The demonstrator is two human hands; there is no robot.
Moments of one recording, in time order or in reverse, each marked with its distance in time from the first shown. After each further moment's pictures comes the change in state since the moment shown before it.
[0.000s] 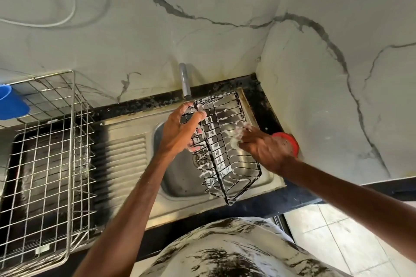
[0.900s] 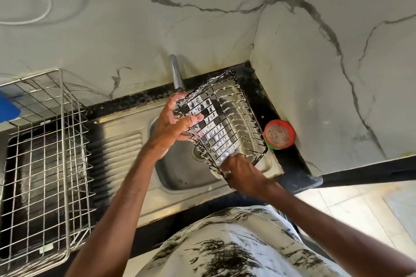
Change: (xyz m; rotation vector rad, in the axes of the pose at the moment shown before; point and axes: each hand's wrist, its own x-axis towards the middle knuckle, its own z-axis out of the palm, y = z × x) left_hand 0.004 -0.021 -0.011 -0.237 -0.312 0.086; right_hand -0.029 -0.088 0.030 0.542 -0.240 0.334
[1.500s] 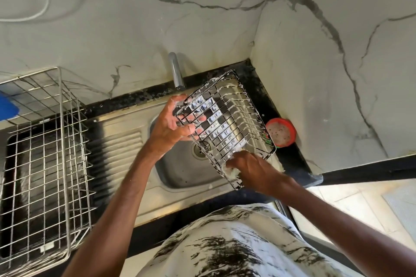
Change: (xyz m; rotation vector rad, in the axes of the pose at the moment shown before) left_hand -0.003 -0.014 -0.005 -0.080 -0.033 0.142; right_hand -0.011 0.013 -0.025 -0.106 0.032 -0.130
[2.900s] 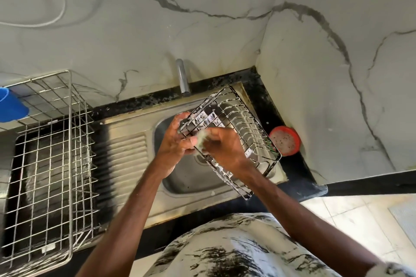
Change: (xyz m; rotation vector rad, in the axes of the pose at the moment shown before) left_hand -0.014 -0.029 0.009 -0.102 0.097 -0.079; right_hand 0.091 -0.063 -0.023 0.771 0.260 0.421
